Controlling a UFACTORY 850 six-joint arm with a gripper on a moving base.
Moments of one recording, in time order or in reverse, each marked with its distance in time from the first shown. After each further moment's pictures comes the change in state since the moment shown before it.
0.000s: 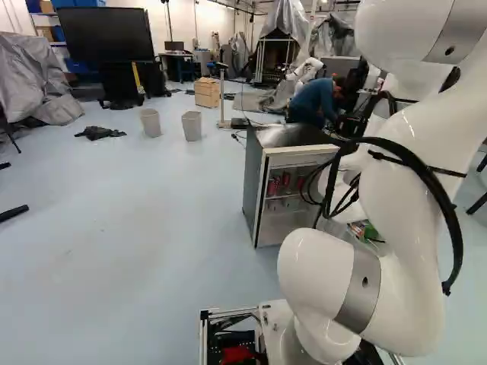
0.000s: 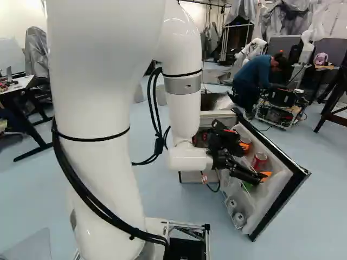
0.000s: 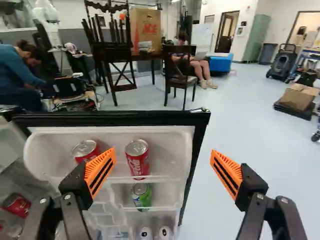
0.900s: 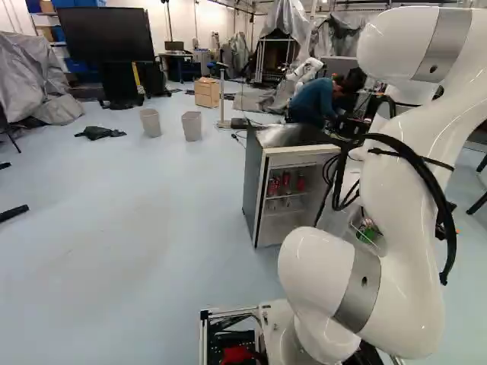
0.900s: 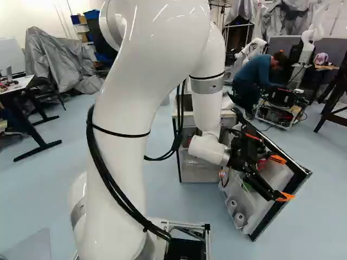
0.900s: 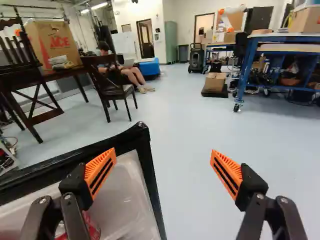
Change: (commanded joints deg) arm -3.6 -10.8 -15.2 27.1 0.0 0.0
